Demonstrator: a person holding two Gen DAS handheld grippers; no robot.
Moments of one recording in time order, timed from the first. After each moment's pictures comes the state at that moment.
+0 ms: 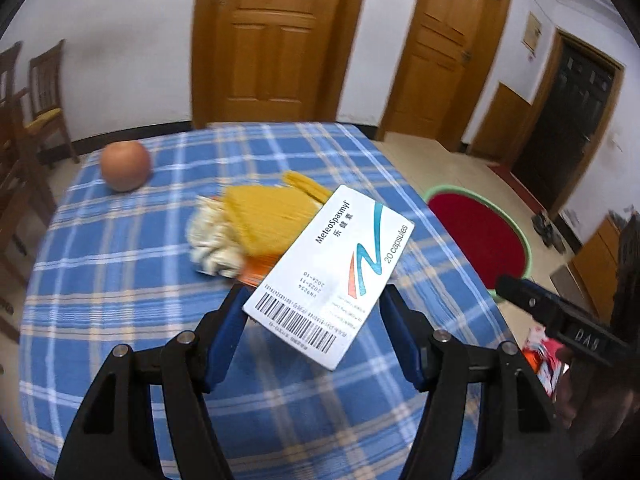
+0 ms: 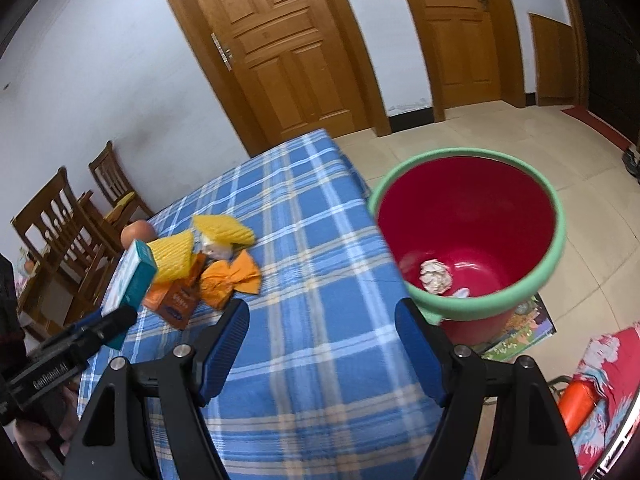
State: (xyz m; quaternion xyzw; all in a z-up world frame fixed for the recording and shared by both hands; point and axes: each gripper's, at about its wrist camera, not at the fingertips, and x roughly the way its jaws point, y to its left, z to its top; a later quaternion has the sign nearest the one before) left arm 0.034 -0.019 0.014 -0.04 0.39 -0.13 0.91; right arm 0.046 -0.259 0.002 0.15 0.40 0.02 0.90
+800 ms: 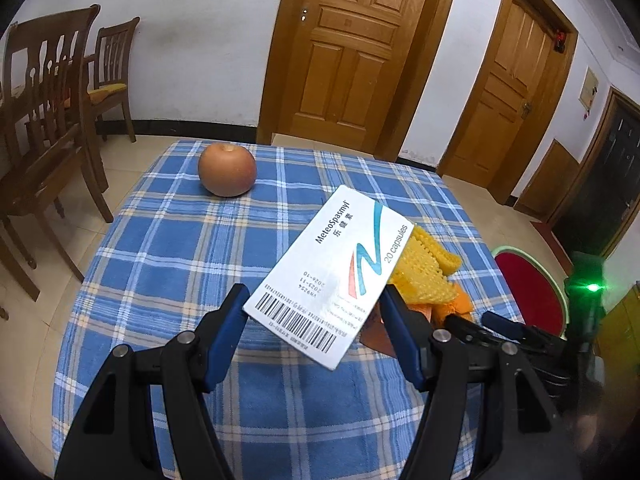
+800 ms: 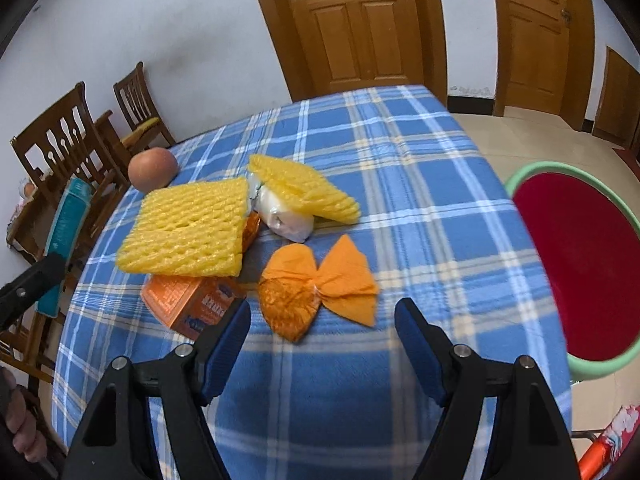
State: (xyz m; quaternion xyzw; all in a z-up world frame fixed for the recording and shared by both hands) left arm 0.044 0.063 0.018 -0.11 0.36 -0.04 0.92; right arm 0.138 -0.159 -0.042 0.06 0.47 0.09 0.88
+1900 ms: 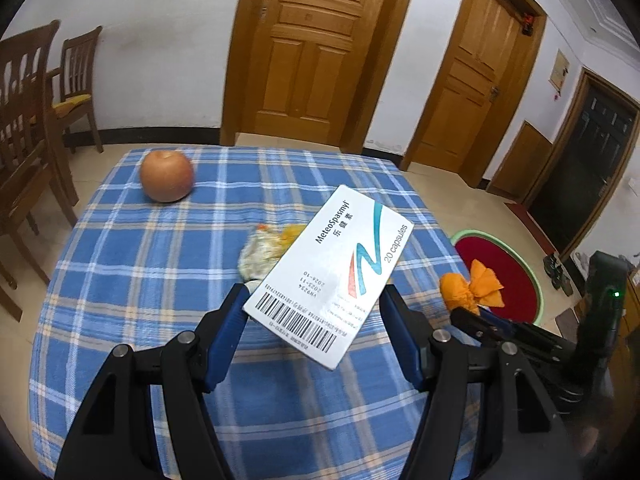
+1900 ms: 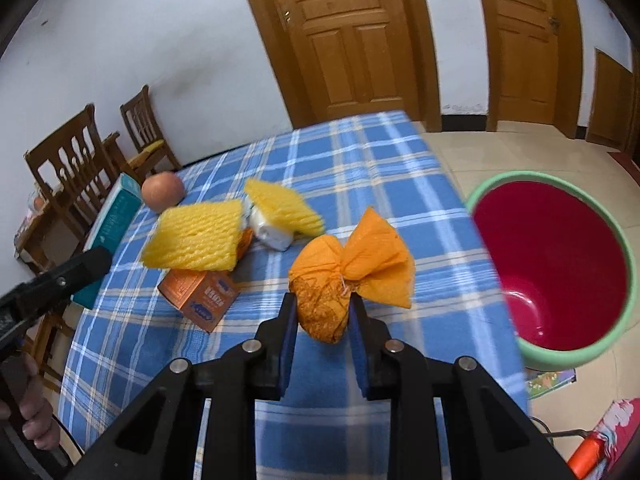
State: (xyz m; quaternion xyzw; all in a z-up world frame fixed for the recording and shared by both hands) left arm 0.048 0.007 0.027 -0.09 0.37 -0.10 0.92; right arm 0.098 -0.199 -0.012 0.08 0.42 0.08 0.90
